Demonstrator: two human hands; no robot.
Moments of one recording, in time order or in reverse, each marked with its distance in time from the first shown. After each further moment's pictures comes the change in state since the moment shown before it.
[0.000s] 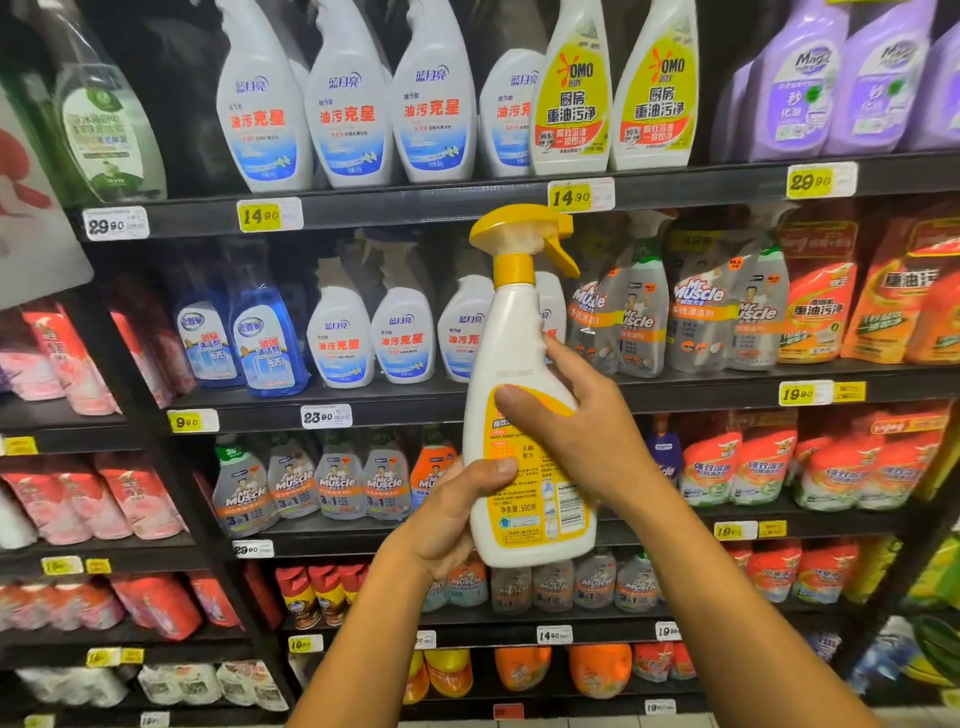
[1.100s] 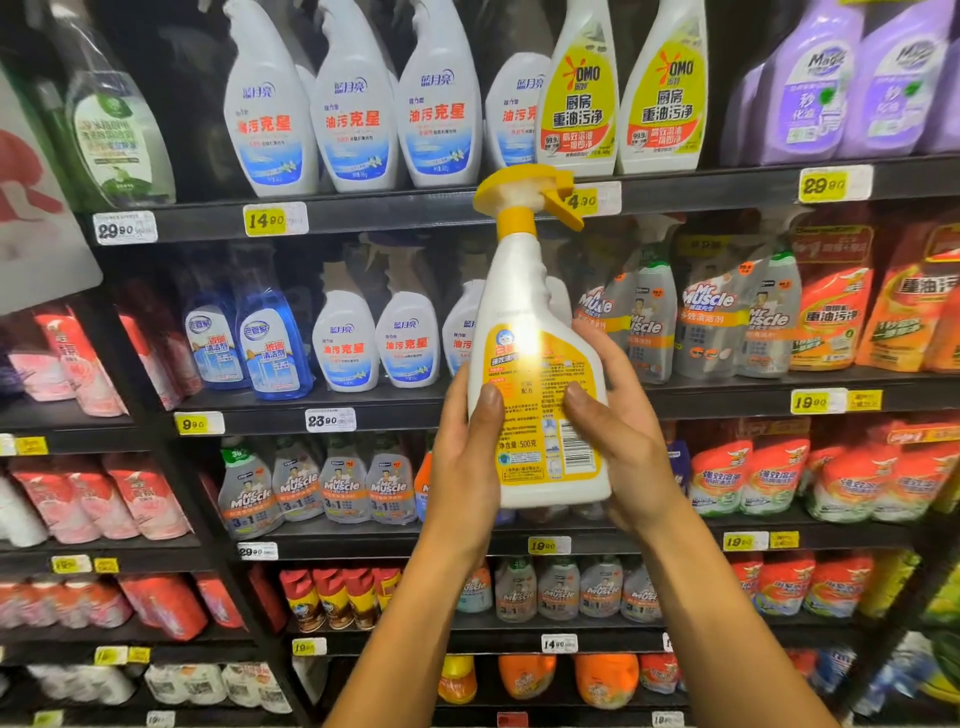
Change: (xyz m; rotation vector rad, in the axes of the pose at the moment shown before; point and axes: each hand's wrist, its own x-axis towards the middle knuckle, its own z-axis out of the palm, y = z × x) left_hand 0.009 0.021 0.042 0.181 0.319 0.498; right_hand -0.007 -0.003 -0.010 0.641 0.023 -0.009
